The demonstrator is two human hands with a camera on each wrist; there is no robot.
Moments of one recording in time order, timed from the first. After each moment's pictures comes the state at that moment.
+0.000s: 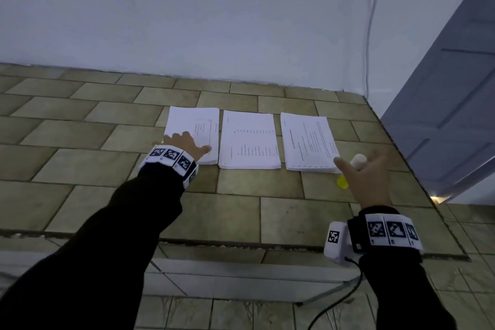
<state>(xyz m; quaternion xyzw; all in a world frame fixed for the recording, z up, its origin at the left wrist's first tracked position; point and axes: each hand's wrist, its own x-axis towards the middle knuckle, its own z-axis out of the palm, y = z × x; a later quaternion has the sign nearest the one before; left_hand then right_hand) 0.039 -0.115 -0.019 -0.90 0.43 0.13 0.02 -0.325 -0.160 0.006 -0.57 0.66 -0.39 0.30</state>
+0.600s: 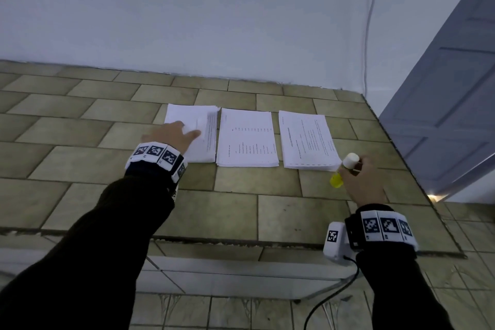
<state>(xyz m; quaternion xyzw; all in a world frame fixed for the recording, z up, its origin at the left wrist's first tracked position) 0.058 -0.106 -0.008 -0.89 0.44 0.09 -0.07 -0.335 -0.166 -0.010 -0.61 0.67 -0.32 0.27</state>
